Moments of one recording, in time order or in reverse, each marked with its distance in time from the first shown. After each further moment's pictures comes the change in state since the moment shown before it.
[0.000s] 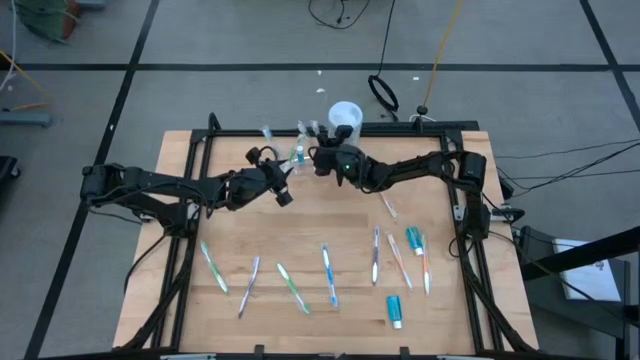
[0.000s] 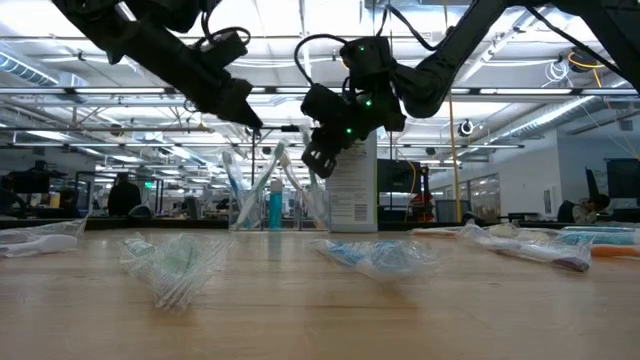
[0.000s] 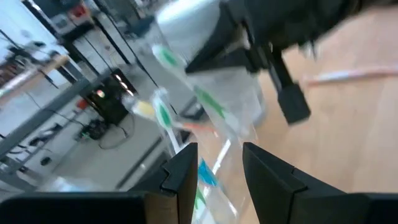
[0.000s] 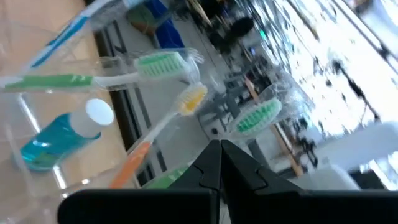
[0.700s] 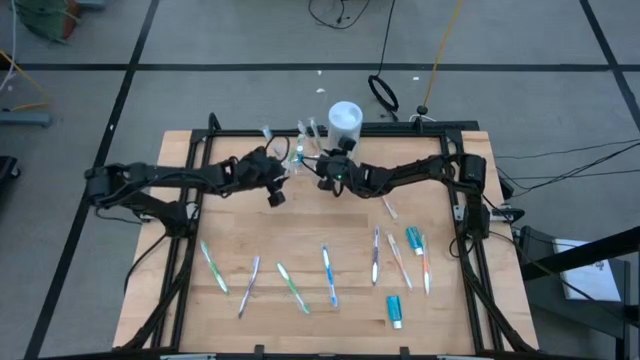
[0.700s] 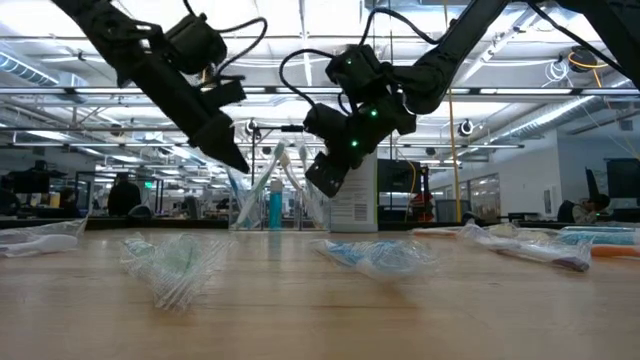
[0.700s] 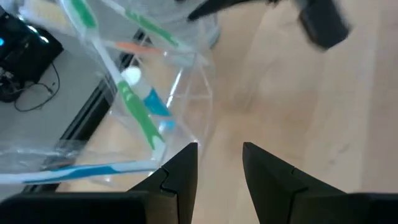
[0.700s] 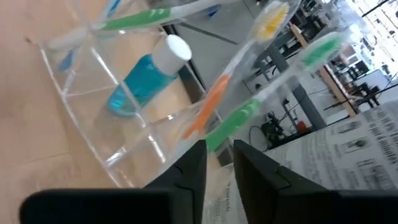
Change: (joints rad) left arm 0.225 0.046 0.001 -0.210 0.440 0.000; right arm 0.050 -0.008 0.000 -0.326 0.029 0.346
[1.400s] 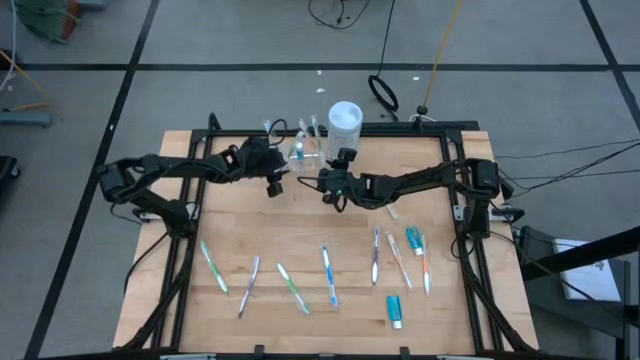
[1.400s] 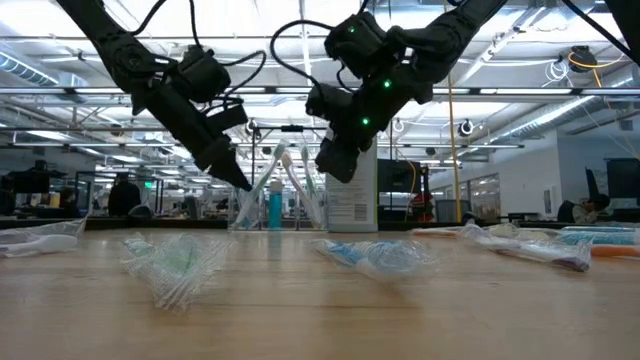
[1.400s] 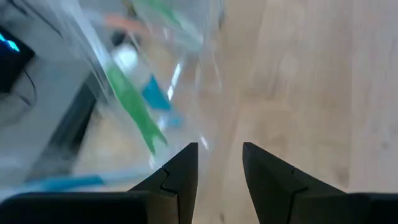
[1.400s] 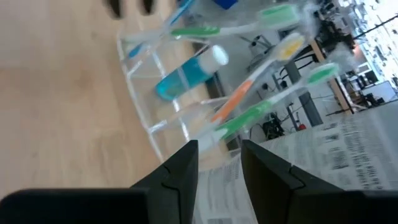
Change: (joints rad) left arm 0.197 0.119 0.000 0.107 0.235 0.196; right arm 0.112 -0.099 0.001 -0.240 0.068 0.027
